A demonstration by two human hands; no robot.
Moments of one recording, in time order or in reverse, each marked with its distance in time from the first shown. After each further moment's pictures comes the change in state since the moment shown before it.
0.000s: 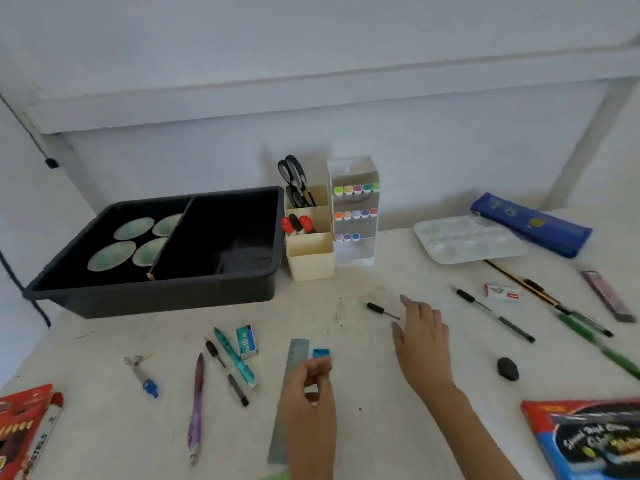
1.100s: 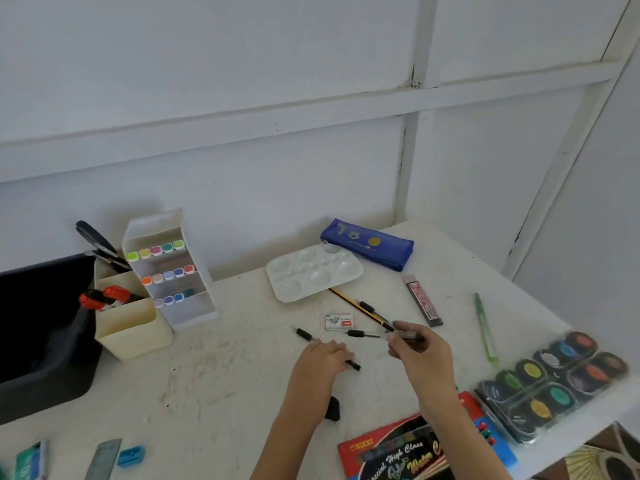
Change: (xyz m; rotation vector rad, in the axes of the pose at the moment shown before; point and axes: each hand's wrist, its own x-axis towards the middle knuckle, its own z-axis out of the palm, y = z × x) left_hand -0.008 0.057 0.241 0.669 -0.762 0.988; right_hand 0.026 0.192 -0.127 1.008 0.218 0.645
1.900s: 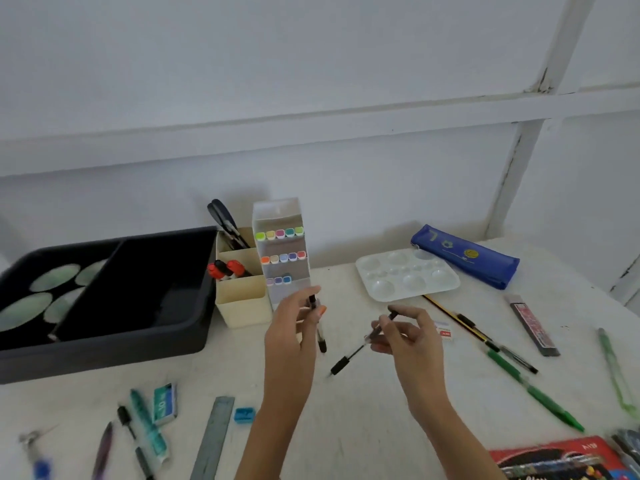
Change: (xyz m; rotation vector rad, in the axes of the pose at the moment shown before) left_hand -0.082 -0.067 -0.127 -0.456 0.767 -0.415; right_hand -0.070 -0.026 0.141 0.151 -0.288 -0.112
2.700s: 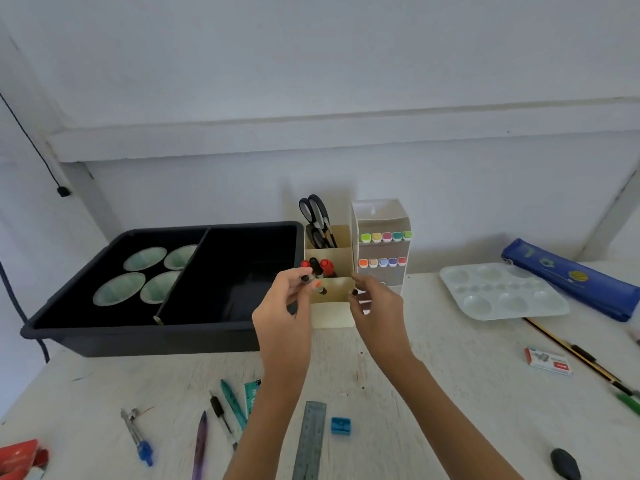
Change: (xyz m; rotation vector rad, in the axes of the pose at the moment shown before) left_hand 0.058 -0.048 -0.112 0.043 0.313 0.055; right_hand 0.017 0.020 0.180 -0.664 -0.277 -0.446
